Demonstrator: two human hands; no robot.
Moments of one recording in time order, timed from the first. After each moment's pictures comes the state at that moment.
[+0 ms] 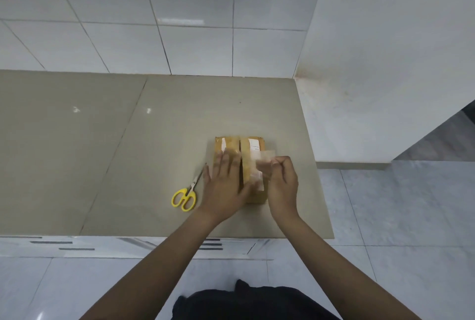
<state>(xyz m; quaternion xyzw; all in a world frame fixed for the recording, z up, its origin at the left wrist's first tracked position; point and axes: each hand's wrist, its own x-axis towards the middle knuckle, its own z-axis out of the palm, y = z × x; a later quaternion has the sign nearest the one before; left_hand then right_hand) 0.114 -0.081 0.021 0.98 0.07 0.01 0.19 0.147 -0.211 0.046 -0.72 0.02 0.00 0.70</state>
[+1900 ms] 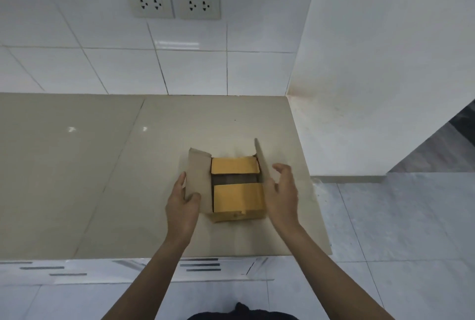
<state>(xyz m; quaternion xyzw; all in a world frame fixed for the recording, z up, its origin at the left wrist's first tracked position) 0.084 -0.035 0.031 0.72 0.34 0.16 0.59 0.162 -0.223 0.046 -0.85 -0.03 -0.04 0.52</state>
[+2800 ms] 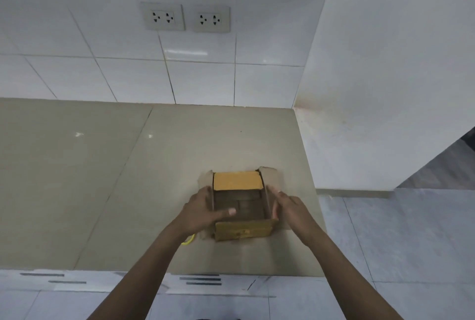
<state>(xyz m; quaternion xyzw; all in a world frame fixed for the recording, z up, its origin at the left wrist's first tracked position) 0.115 -0.018 0.041 0.85 0.20 -0.13 0.47 0.189 -0.254 0.048 -0.82 -0.08 0.24 0.52</state>
